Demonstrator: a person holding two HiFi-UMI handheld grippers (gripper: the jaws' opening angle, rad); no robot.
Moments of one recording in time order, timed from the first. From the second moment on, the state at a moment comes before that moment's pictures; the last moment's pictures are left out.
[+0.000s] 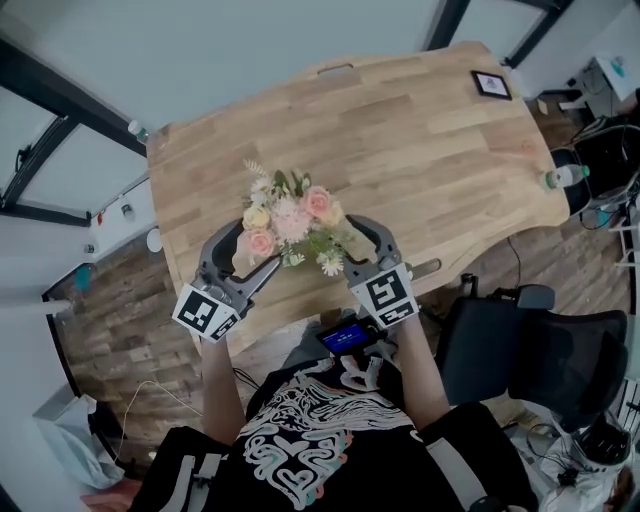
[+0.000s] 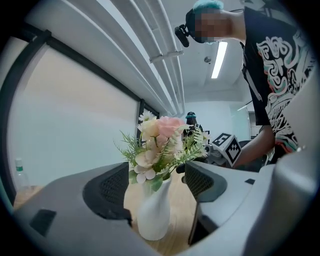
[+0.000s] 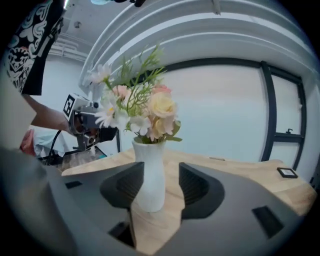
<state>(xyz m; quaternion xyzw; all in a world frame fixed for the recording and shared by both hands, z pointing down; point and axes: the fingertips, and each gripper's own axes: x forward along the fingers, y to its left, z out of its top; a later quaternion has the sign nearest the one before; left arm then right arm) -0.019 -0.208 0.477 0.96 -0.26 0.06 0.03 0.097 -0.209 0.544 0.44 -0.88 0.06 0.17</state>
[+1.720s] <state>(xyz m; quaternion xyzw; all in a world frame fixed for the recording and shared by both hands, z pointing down) 0.007 -0.240 0.472 0.96 -0.26 0.05 0.00 0.018 -0.250 0.593 0.36 -0.90 0.04 0.25</state>
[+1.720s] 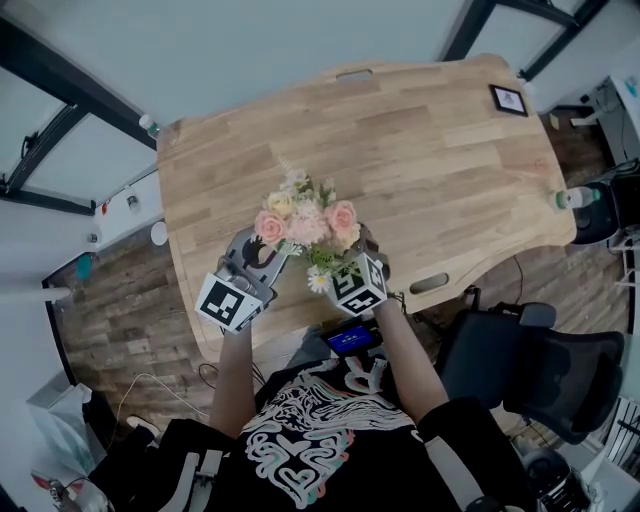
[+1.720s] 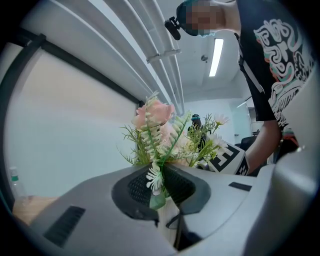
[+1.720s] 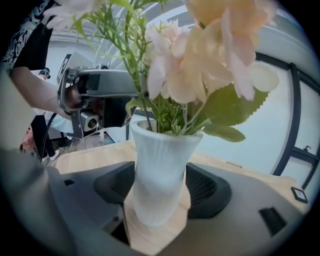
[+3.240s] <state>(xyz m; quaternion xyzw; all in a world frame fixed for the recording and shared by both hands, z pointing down) -0.021 -0.248 0.390 0.95 -0.31 -0.02 0.00 0.023 -0.246 0.596 0.38 -0.89 0.06 0.24</state>
